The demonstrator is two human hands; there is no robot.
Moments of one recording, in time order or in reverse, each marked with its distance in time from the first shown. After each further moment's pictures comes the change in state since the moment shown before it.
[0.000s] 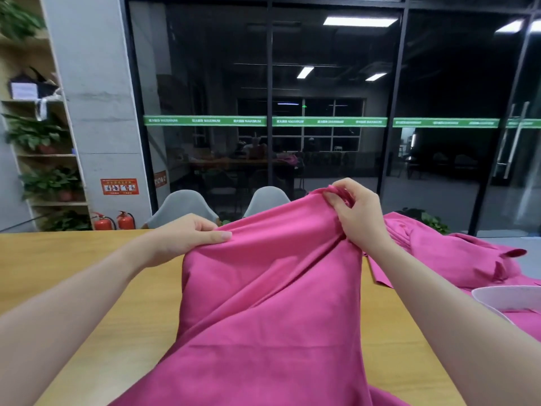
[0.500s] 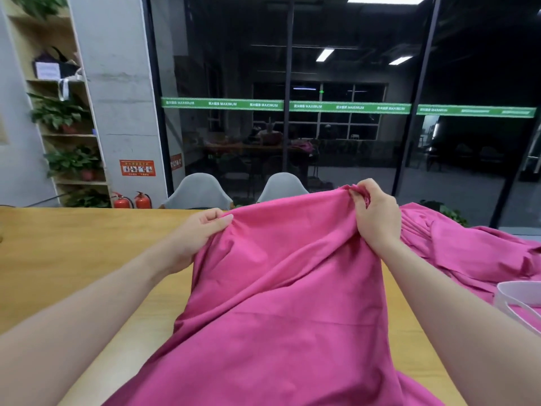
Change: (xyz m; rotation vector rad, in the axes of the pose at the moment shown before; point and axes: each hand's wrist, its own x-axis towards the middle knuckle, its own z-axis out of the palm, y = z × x) left_hand -0.001 -0.059 0.022 -0.465 0.220 0.047; right_hand -0.012 0.049 0.028 -0.332 0.090 0.125
